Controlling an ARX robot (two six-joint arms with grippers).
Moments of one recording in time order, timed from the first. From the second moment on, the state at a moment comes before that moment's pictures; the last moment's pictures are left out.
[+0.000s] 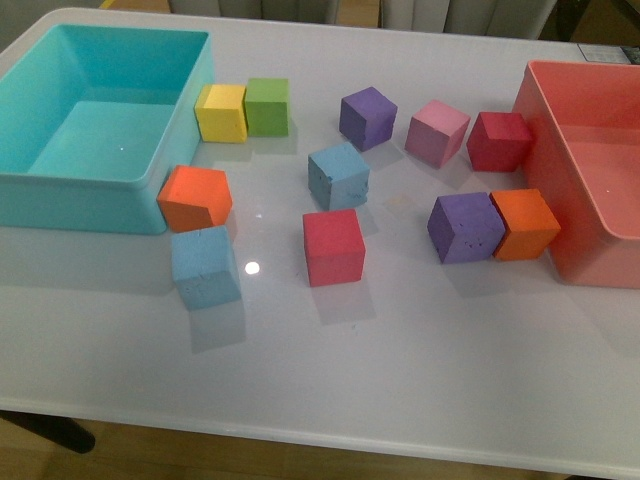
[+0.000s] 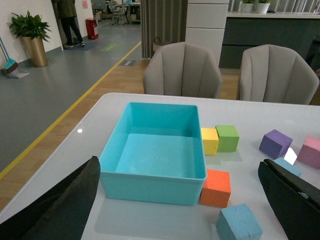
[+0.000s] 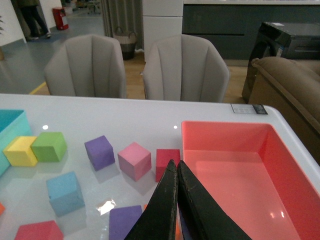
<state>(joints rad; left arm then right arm) 0.00 0.01 0.02 0.00 0.00 0.00 0.13 1.01 0.15 0.84 0.12 -0.01</state>
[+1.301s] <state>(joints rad) 0.00 0.01 0.02 0.00 0.00 0.00 0.00 0.25 0.02 0.25 0.00 -0.01</state>
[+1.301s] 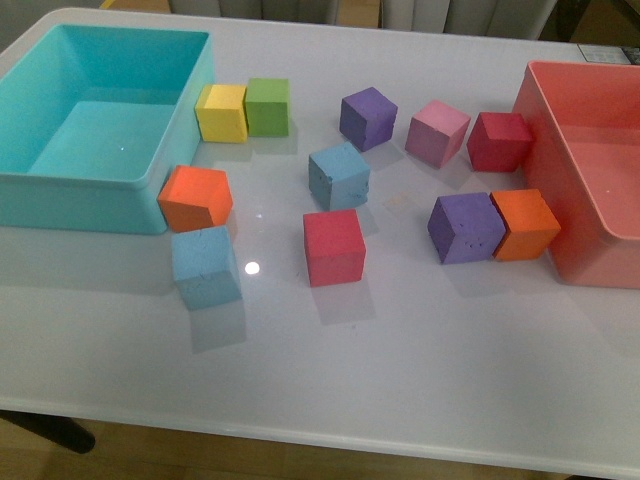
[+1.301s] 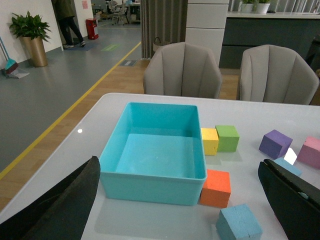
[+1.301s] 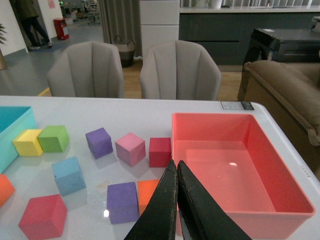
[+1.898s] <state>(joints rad) 0.00 0.01 0.02 0.00 0.00 0.00 0.00 0.01 0.02 0.00 0.00 -0.01</state>
